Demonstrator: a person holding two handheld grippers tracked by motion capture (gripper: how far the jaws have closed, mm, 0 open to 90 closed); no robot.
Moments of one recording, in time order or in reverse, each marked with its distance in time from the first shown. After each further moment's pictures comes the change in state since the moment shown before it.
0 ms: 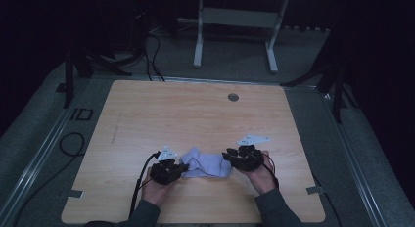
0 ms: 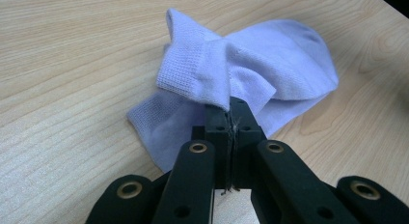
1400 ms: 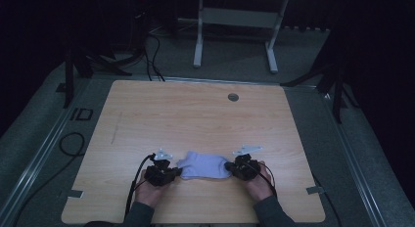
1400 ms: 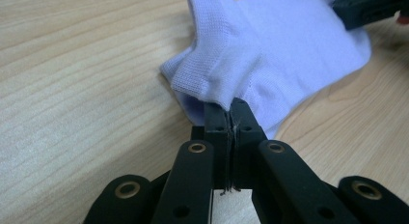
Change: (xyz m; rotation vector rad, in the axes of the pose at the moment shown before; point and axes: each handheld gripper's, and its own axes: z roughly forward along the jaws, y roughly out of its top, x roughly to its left) left arm 0.011 -0.009 -0.006 0.122 0.042 -0.048; right arm -0.002 -0.037 0.027 0.143 -0.029 0.023
